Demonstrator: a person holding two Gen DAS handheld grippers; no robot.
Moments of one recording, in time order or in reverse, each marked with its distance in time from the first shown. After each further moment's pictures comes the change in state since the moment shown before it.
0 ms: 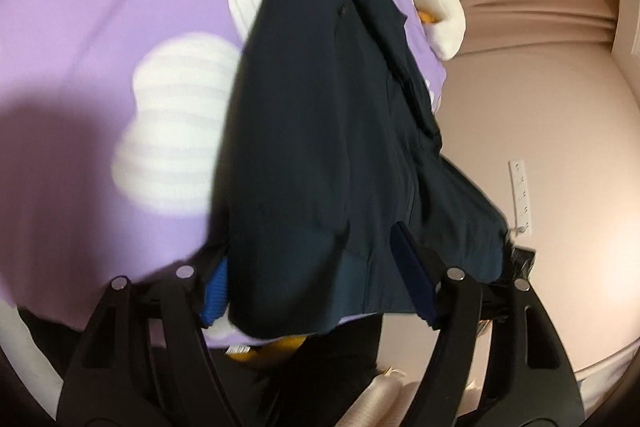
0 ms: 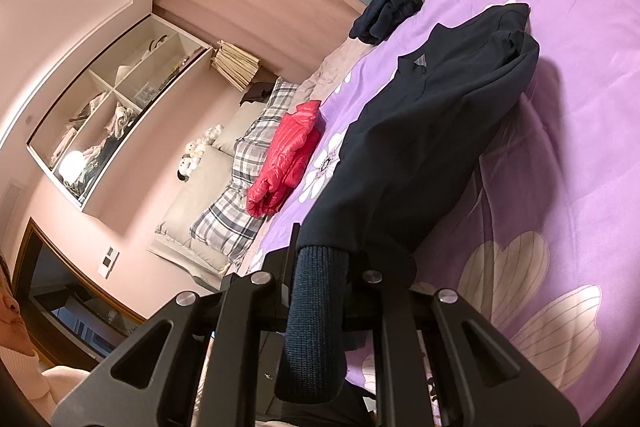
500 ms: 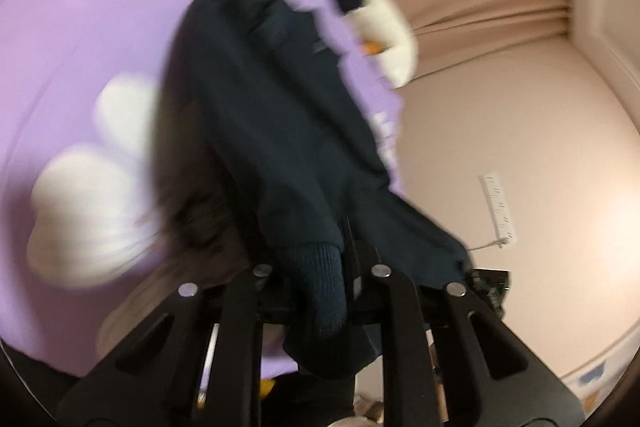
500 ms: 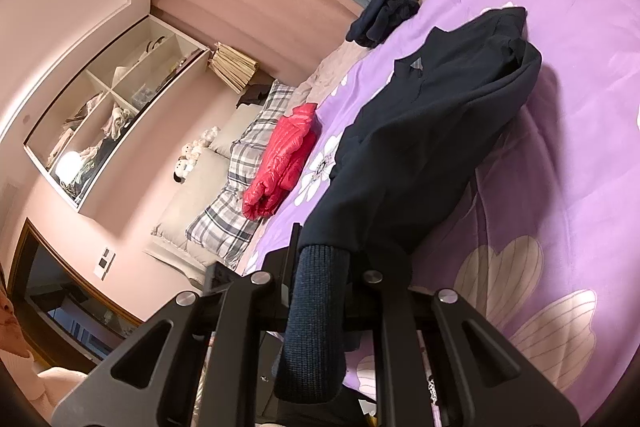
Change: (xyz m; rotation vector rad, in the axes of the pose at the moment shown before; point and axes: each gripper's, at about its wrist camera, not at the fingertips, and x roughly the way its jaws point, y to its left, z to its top) left arm -0.007 -0.097 0.028 0.166 -0.181 -0.110; right arm -0.001 0.005 0.002 -0.025 -0.024 0.000
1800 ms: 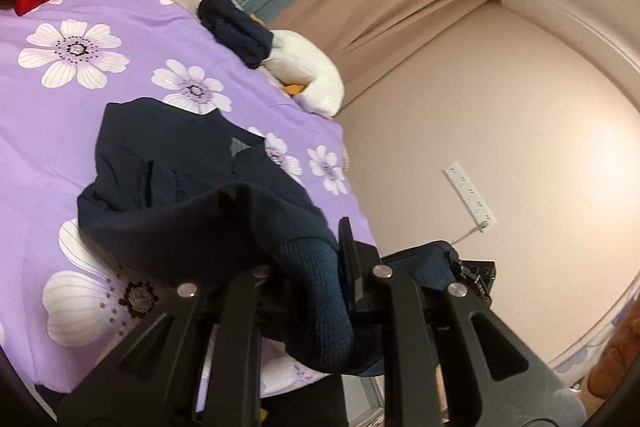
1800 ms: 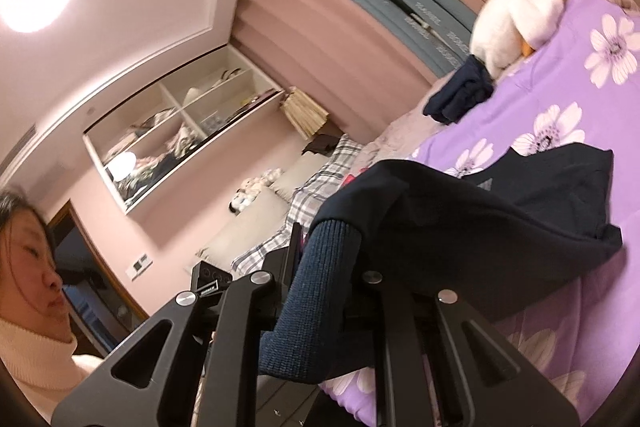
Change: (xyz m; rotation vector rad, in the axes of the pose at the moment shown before) left arm -0.041 -0.120 0.034 0.237 -0.084 -0.038; right arm -0.043 0.041 0.054 -0.131 -0.185 0.177
